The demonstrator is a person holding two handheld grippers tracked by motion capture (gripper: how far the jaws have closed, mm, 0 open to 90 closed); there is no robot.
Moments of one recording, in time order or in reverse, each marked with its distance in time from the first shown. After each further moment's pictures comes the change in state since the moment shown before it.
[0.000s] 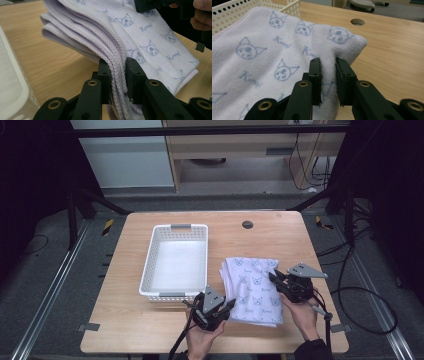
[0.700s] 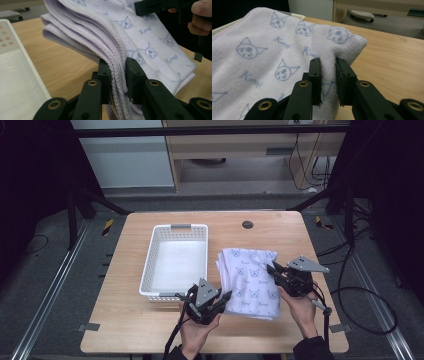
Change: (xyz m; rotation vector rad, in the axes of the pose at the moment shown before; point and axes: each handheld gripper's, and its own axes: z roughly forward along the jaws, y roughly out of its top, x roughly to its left) left arm 0.010 0.025 -0.020 -0.046 0.014 0.026; right arm 0.007 0.027 -0.006 -0.066 0.007 -0.005
